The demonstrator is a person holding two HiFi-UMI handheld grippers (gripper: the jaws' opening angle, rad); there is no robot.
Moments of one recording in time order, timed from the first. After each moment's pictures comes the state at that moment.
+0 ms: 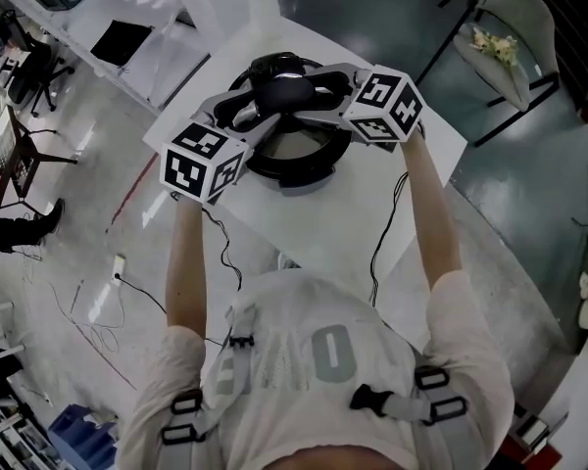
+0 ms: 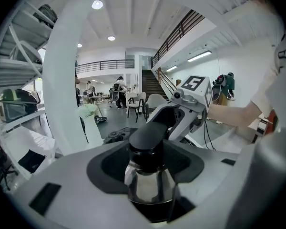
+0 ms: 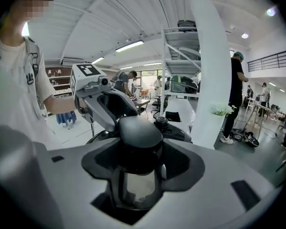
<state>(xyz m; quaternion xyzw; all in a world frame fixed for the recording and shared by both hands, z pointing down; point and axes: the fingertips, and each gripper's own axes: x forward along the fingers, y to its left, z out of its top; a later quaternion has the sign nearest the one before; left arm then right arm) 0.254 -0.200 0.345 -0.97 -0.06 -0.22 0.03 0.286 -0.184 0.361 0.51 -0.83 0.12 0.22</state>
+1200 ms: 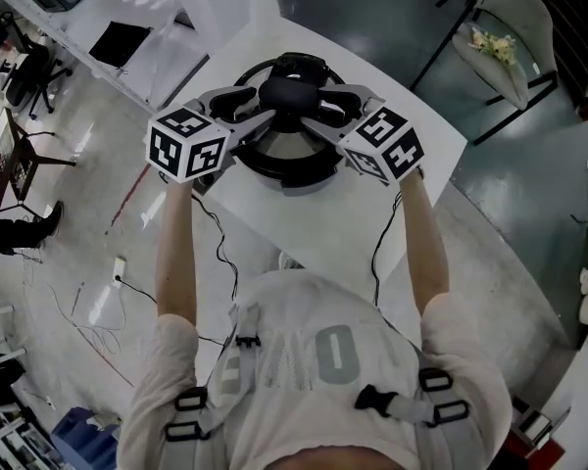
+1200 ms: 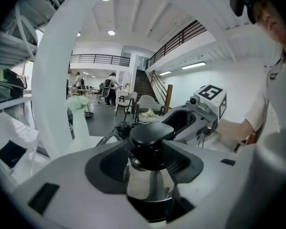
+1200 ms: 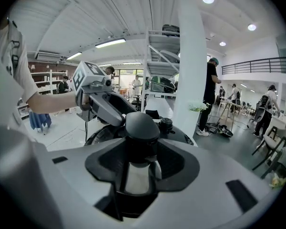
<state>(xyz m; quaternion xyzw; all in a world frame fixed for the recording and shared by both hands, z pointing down) 0.258 -0.211 0.347 -0.97 -0.14 -0.22 -0.02 0.285 -0.161 0.357 0.63 -0.74 0.13 0.21</state>
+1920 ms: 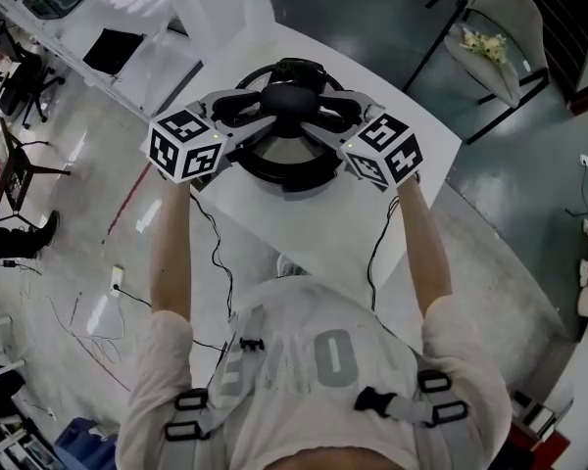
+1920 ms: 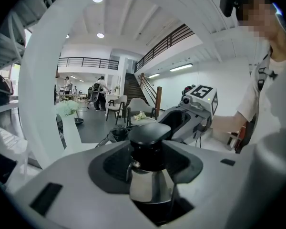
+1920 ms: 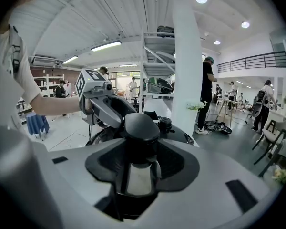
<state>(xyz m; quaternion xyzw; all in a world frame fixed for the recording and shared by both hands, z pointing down) 0.259 -0.208 0.347 -0.96 -0.21 -0.19 0.00 0.283 -0.160 0.358 0.64 -0.73 0.14 0.19</state>
